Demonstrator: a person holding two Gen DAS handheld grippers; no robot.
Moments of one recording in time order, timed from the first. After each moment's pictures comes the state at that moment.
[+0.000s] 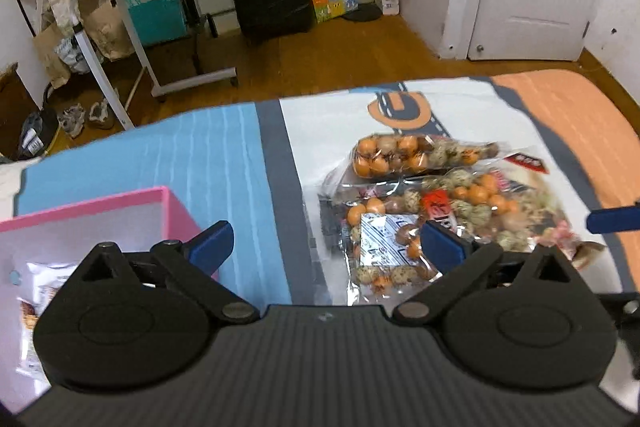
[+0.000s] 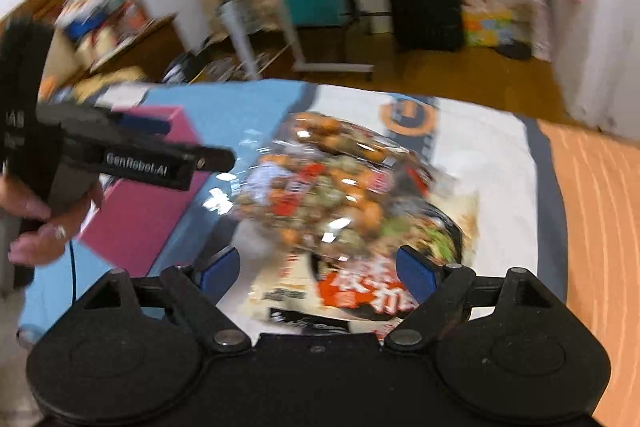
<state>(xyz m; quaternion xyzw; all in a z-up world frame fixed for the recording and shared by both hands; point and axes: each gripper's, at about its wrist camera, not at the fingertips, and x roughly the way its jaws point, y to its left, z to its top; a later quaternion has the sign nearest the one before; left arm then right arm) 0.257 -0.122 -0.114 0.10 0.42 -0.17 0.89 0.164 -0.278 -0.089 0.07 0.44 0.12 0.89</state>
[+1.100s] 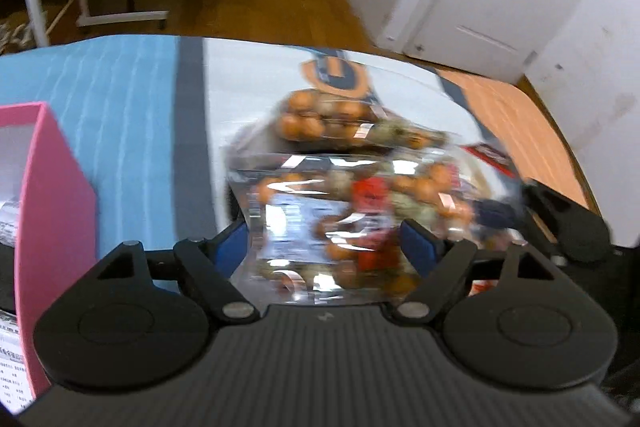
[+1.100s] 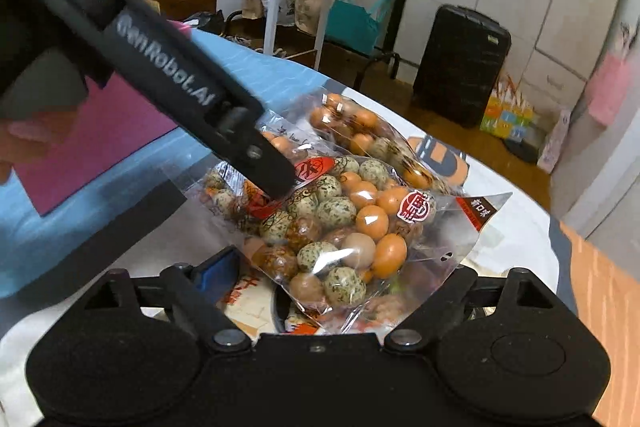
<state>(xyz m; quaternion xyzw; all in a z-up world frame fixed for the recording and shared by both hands) 0.269 -0.122 -0.156 -0.03 0.47 -0.26 0.84 0.186 -0.216 -0.147 -0.16 0.38 0.16 0.90</state>
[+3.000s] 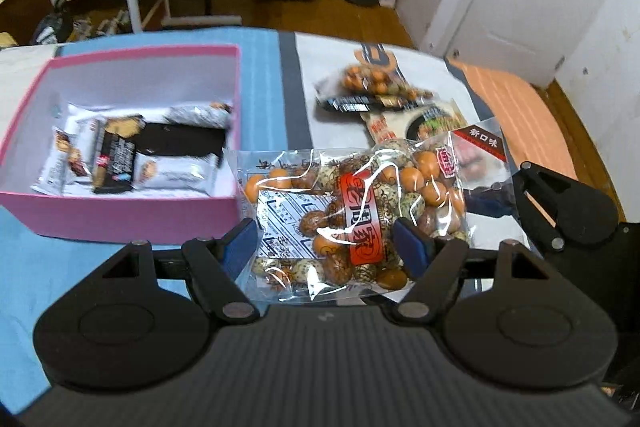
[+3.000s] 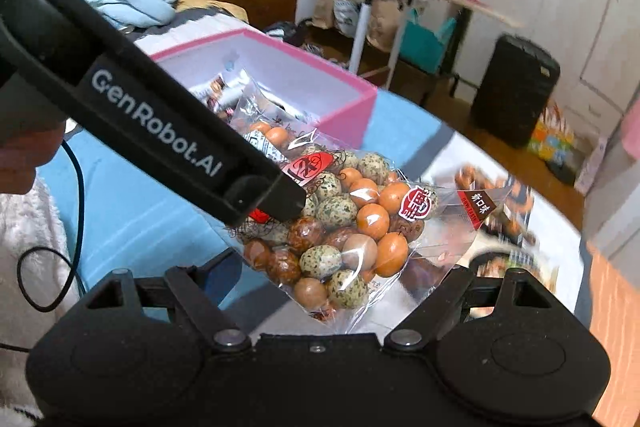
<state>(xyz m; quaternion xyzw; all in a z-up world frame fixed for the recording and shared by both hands) 0.087 -0.009 -0.045 -0.02 0.46 -0.17 0.87 0.062 -0.096 -0.045 -0.17 0.38 0.23 0.88</state>
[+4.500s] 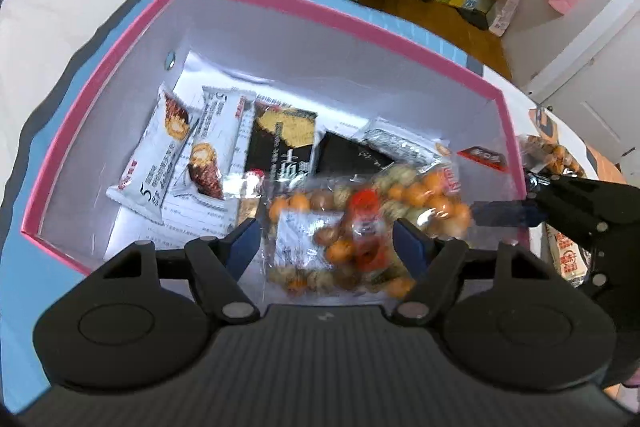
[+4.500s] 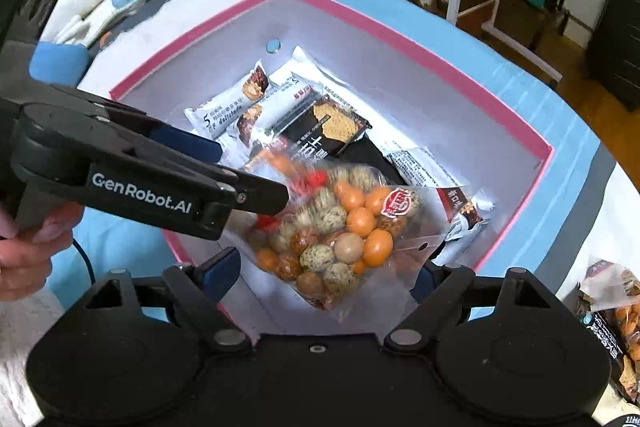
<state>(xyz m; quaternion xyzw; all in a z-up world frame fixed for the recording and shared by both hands) 0.238 0.163 -0.142 -0.12 0.51 -0.06 0.85 0.238 0.022 -0.099 -0.12 0.52 0.33 0.78</state>
